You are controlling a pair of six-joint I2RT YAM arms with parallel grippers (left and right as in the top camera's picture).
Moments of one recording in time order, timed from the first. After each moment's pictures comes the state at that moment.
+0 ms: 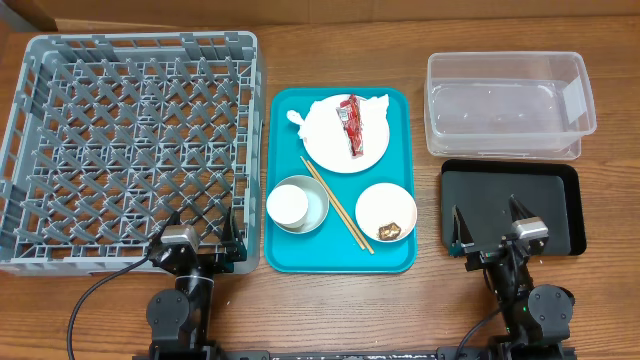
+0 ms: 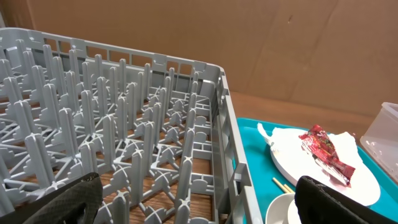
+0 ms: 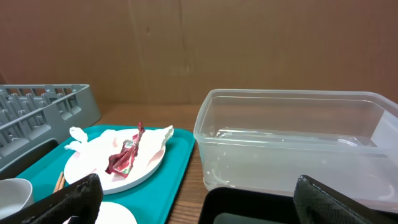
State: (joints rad) left arm 0.02 0.02 0.01 -0.08 0.02 -0.20; right arm 0.07 0.01 0.02 -0.02 -0.12 0.07
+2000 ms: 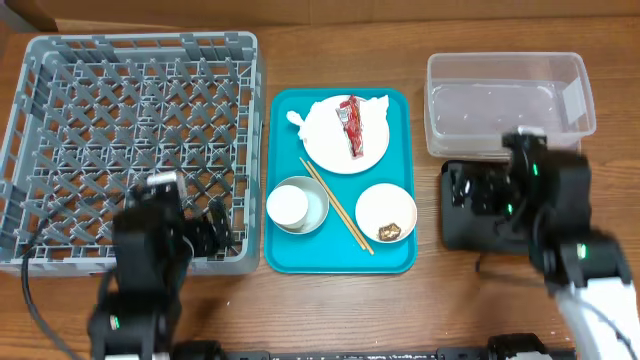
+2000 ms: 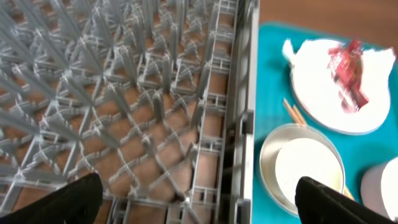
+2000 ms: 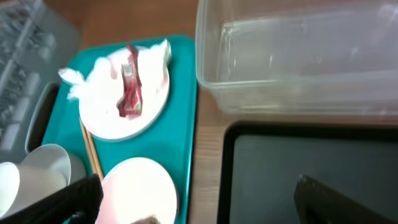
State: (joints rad) left arm 0.02 0.74 0.80 -0.80 0.00 -0.20; right arm 0.07 1.01 0.92 -0.68 -0.17 0.20
